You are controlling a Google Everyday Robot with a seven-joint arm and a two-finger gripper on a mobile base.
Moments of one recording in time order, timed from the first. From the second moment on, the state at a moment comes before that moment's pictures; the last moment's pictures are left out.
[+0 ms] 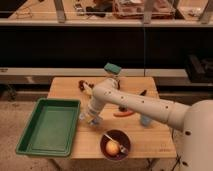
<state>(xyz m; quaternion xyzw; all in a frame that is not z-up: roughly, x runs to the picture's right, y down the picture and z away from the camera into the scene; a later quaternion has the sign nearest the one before) -0.101 0.165 0.810 0.14 -0.38 -0.89 0.22</state>
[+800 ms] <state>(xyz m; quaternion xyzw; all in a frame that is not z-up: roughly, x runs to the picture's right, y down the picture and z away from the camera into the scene) -0.057 0.207 0.827 0.11 -0.38 -0.89 0.22</state>
